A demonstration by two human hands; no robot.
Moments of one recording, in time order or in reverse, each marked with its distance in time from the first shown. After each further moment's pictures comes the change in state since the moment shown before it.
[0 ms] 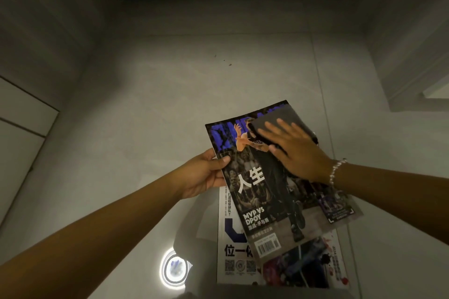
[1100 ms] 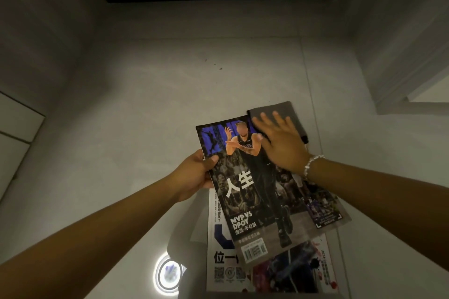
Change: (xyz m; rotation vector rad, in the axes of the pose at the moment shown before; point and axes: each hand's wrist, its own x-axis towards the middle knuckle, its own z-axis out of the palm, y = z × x) left_hand 0.013 -0.002 0.005 0.202 0.232 0.063; right_hand 0.024 -0.007 -0.008 0.042 0.067 0.213
